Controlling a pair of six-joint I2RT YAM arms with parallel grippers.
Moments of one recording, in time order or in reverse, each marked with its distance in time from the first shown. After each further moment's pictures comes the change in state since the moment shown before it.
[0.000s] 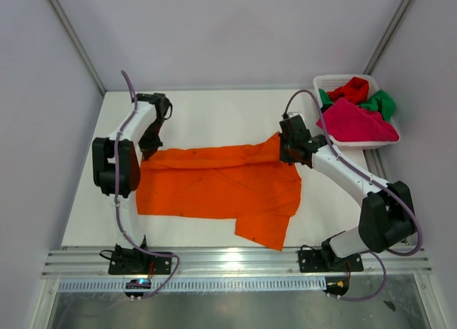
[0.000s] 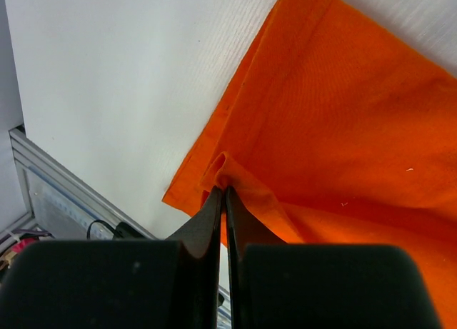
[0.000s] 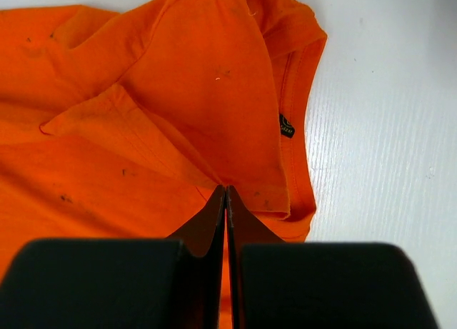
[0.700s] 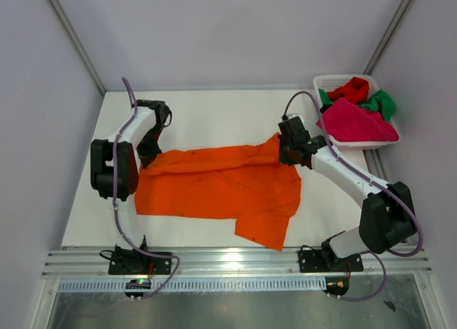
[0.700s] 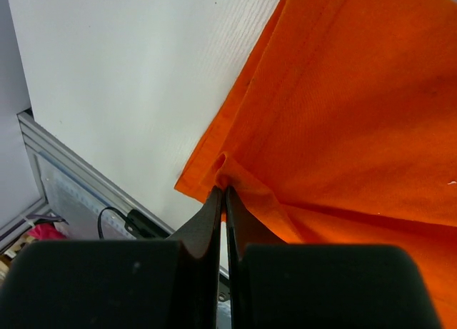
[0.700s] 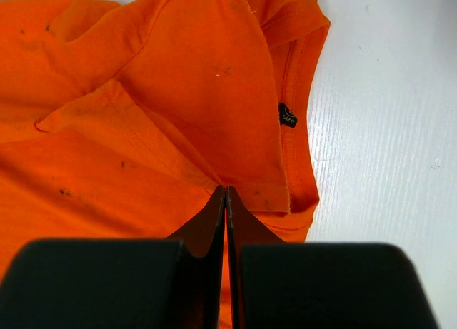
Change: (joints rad) left arm 0.000 -0.046 -0.108 0.001 -0.001 0.002; right arm 0.014 -0.010 -0.008 -0.023 0.002 0.018
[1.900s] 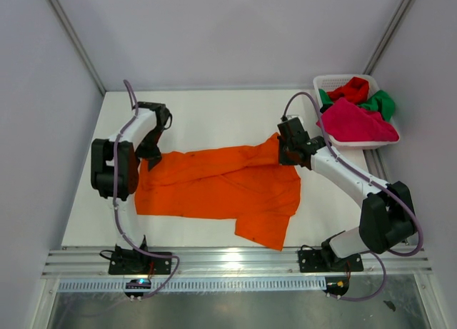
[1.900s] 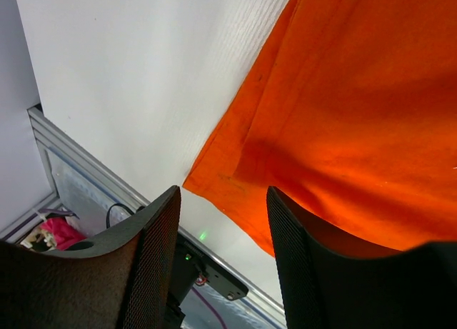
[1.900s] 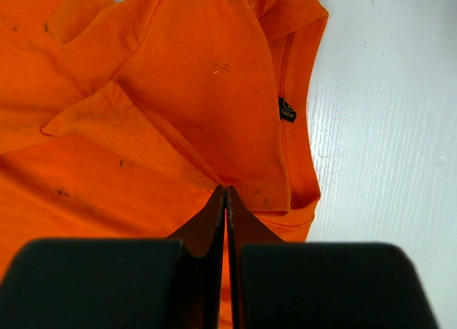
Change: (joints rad) left arm 0.000 -0.005 -0.052 -0.005 -0.015 0.006; right arm 0.008 0.000 -0.008 0.002 0.000 0.009
